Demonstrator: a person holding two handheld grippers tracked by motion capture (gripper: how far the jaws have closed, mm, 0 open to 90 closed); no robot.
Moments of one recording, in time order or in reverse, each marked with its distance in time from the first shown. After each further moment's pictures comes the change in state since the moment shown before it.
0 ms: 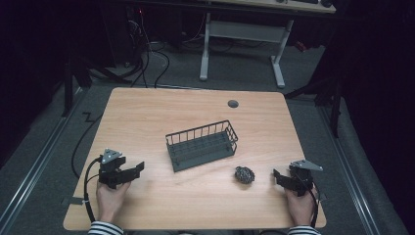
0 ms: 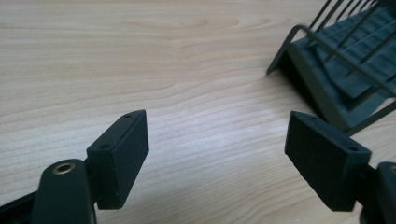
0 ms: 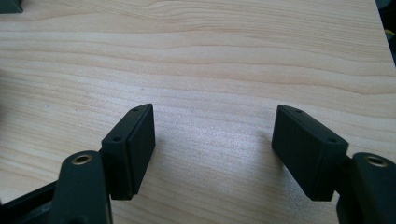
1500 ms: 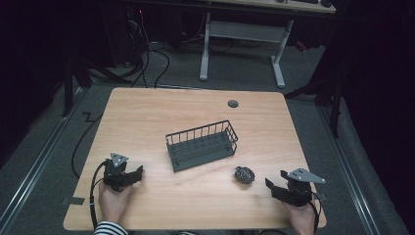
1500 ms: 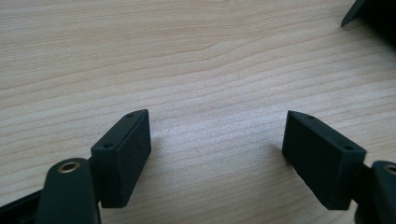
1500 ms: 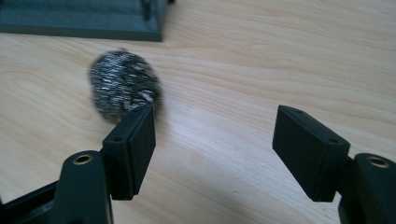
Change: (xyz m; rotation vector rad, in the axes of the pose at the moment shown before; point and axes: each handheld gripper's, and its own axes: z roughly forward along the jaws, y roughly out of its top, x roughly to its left) left arm 0.002 -0.019 0.026 0.065 0.162 0.072; right arm 0.045 0.001 -0.057 -0.097 0.169 -0.114
